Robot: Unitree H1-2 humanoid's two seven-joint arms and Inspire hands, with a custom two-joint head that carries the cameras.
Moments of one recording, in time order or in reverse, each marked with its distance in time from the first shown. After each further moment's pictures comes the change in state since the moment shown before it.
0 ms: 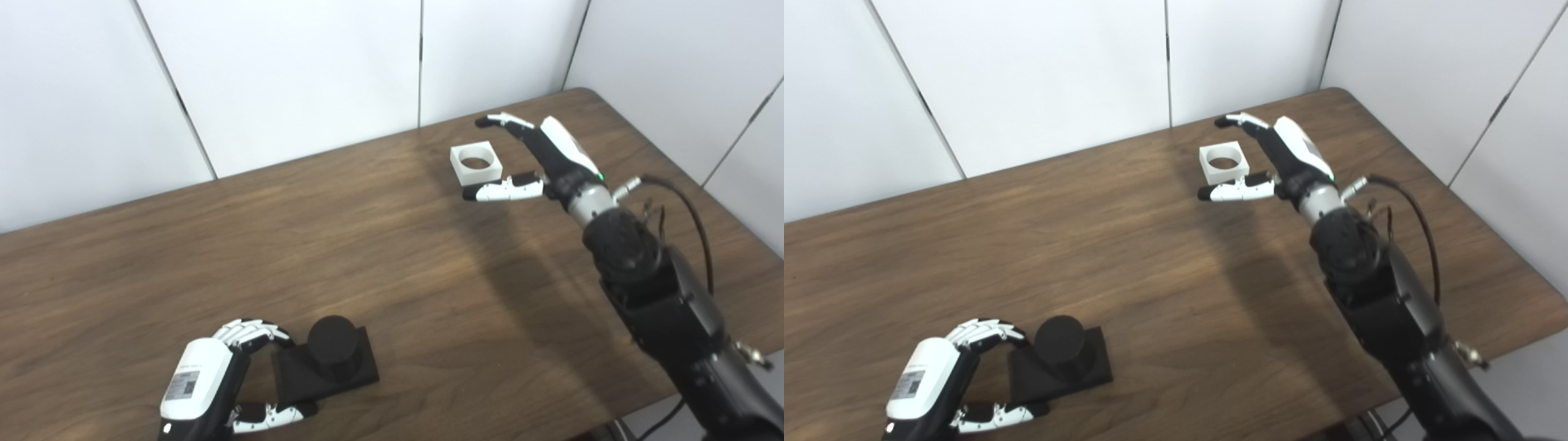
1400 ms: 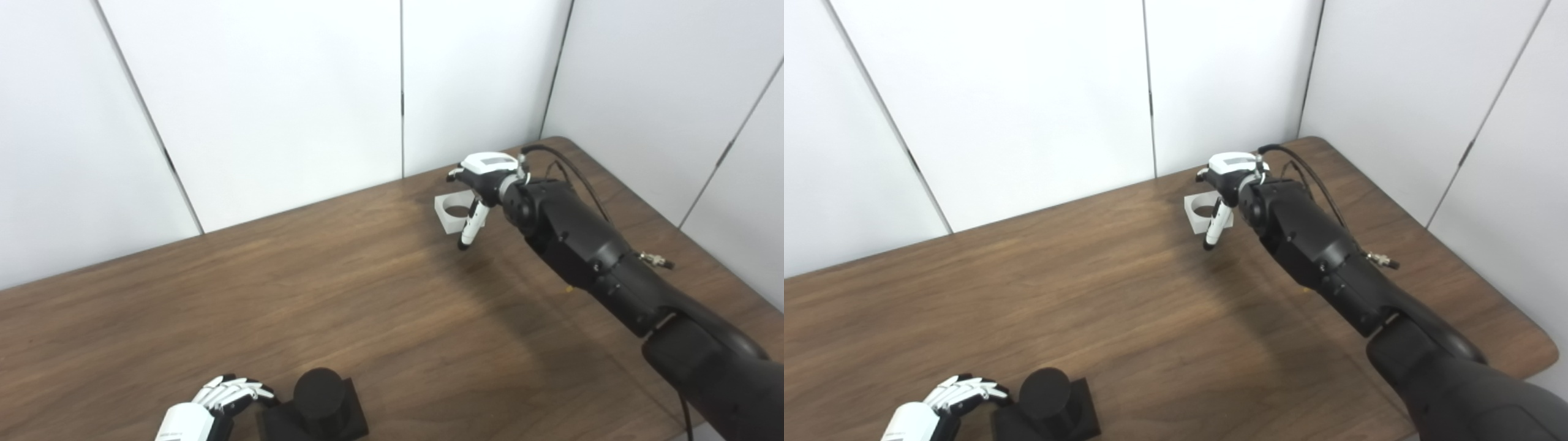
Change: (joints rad) left arm 0.006 -0.005 -0.003 0.038 0.007 -0.032 0.069; right arm -0.411 -0.100 0.335 0.549 -0.492 -0.004 0.388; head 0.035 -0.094
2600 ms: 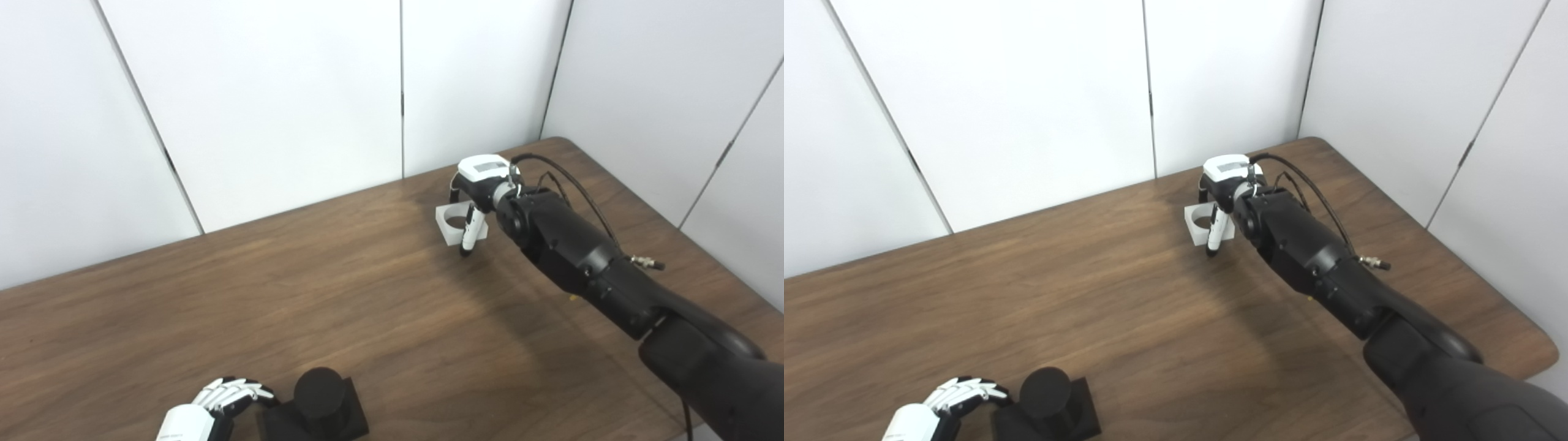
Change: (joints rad) left arm 0.012 -0.010 0.004 -0.015 0.008 0.017 -0.003; right arm 0.000 0.007 0.037 0.064 0.011 -0.048 -0.153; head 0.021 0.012
